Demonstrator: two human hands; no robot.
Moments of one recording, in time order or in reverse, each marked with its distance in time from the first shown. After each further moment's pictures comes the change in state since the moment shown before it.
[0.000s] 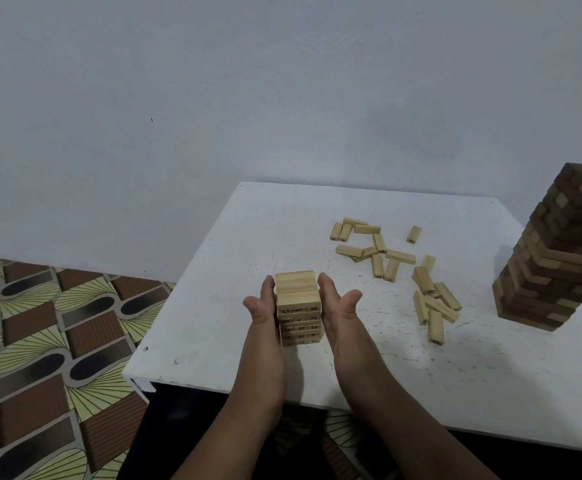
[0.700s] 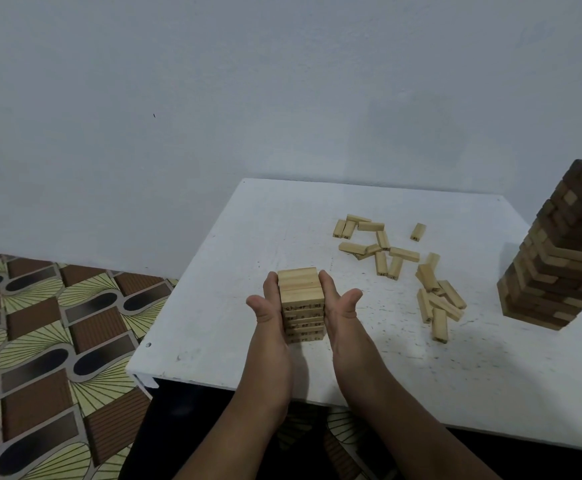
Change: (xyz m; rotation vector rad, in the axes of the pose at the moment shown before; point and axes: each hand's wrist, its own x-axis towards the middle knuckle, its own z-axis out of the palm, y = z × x) left_hand 0.000 -0.001 0.003 -0.048 -0.062 -0.004; right_hand 0.001 -0.004 0.007 0.055 -0.063 0.004
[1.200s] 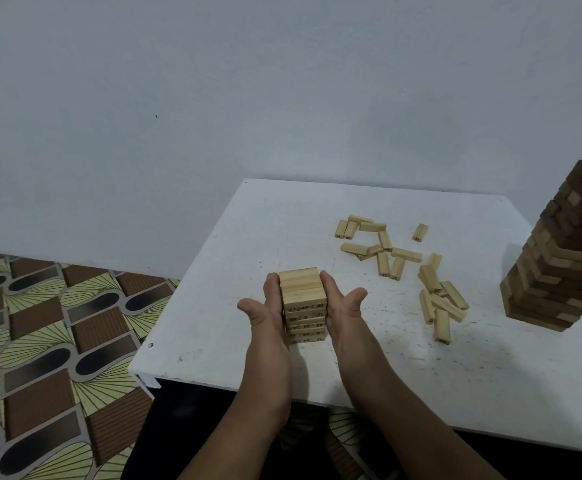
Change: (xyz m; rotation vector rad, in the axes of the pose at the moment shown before) left_hand -0.002 -0.002 -0.001 -0.064 0.007 -0.014; right_hand 0.004 0.008 -0.004 -0.016 0.026 0.028
